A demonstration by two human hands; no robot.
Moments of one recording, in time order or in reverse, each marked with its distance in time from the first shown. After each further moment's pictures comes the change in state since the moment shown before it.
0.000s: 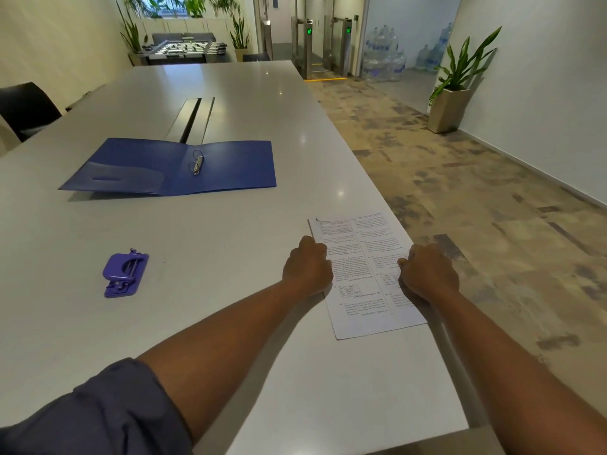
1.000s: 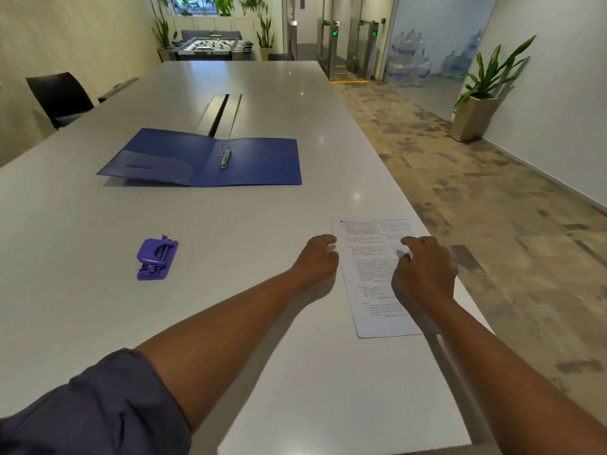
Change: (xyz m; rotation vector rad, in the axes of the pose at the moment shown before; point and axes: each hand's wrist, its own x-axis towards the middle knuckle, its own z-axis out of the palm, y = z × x) left_hand -0.002 -0.028 -0.023 -0.454 -0.095 -0.012; right_hand -0.028 -0.052 0.012 0.160 0.280 -0.187
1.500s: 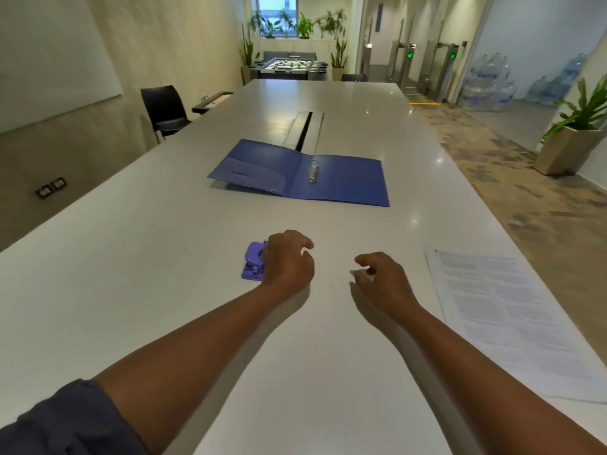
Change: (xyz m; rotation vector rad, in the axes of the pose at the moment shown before) left_hand -0.065 -0.090 -0.182 0.431 0.657 -0.006; right_hand -0.048 -0.195 0.075 0.411 -0.378 -0.383
